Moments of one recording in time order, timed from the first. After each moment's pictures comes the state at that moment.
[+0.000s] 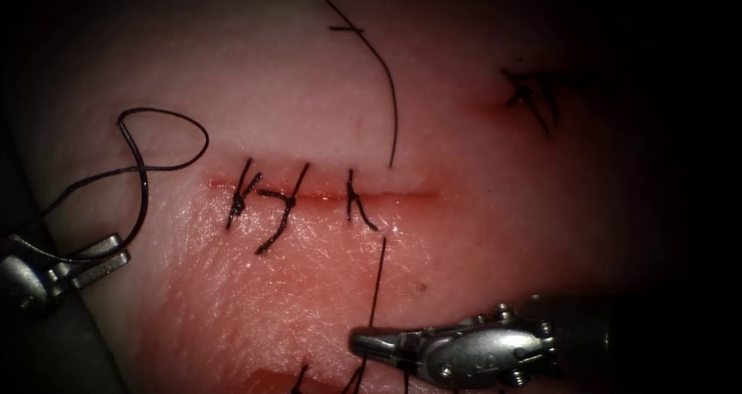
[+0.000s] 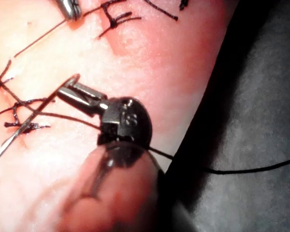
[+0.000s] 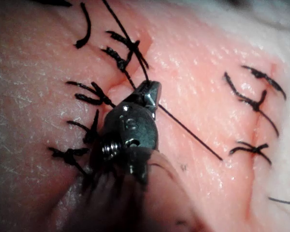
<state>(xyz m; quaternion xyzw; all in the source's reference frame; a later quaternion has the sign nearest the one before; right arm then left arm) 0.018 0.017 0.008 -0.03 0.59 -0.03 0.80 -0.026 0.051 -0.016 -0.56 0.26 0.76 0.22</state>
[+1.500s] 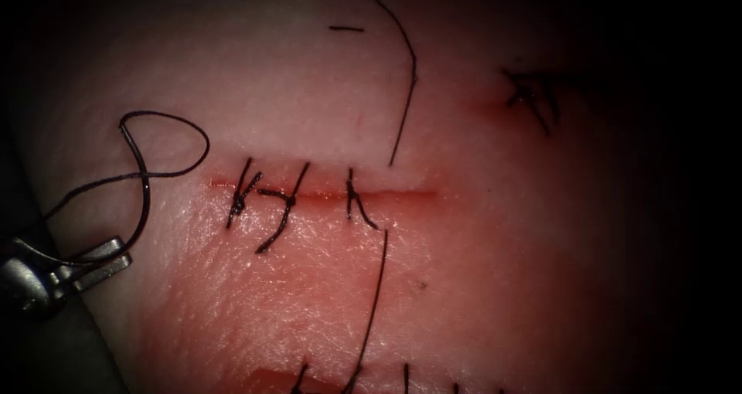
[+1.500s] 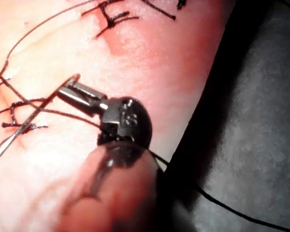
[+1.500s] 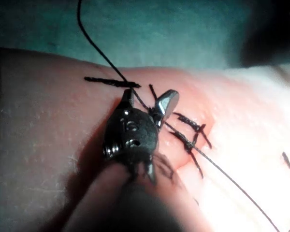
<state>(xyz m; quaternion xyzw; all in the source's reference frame) 0.020 0.009 0.001 -0.06 0.58 -0.02 0.81 -0.026 0.051 -0.016 -0.56 0.26 0.76 0.22</state>
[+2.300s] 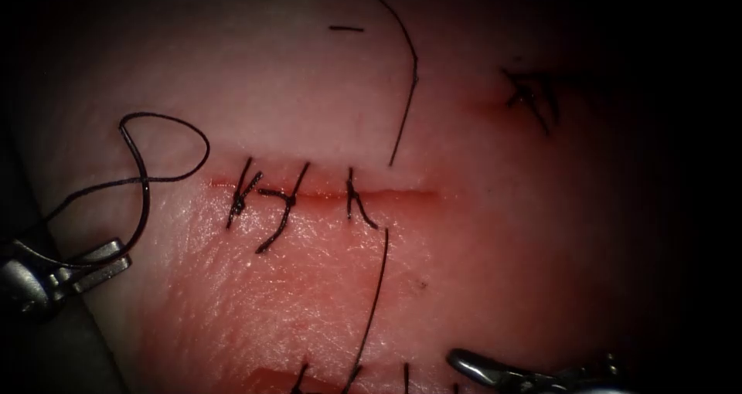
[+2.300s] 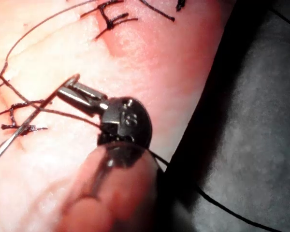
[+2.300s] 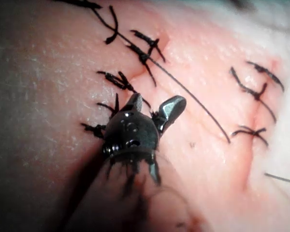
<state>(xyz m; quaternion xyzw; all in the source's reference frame) 0.009 0.021 0.003 -0.14 0.57 0.02 0.81 -0.026 0.051 -0.016 -0.56 0.26 0.75 0.22</state>
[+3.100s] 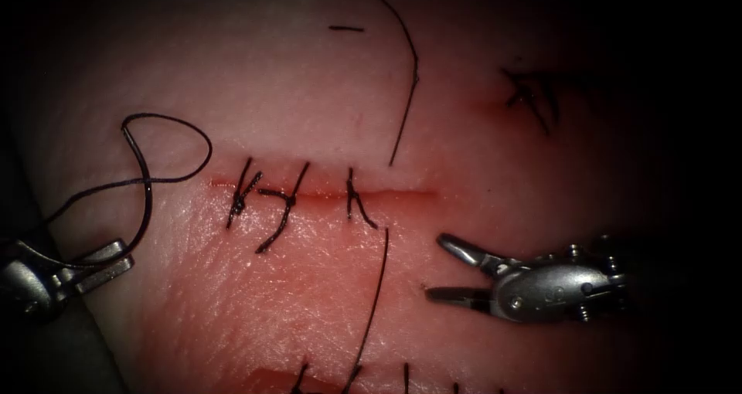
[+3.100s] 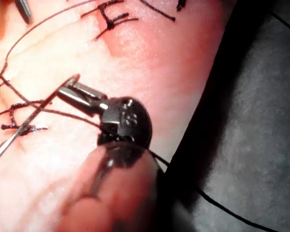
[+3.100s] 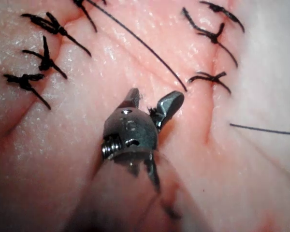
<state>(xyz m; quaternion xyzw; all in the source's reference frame) 0.011 0.026 0.015 -0.09 0.51 0.06 0.85 -0.026 0.051 -0.016 -0.56 0.26 0.76 0.22</state>
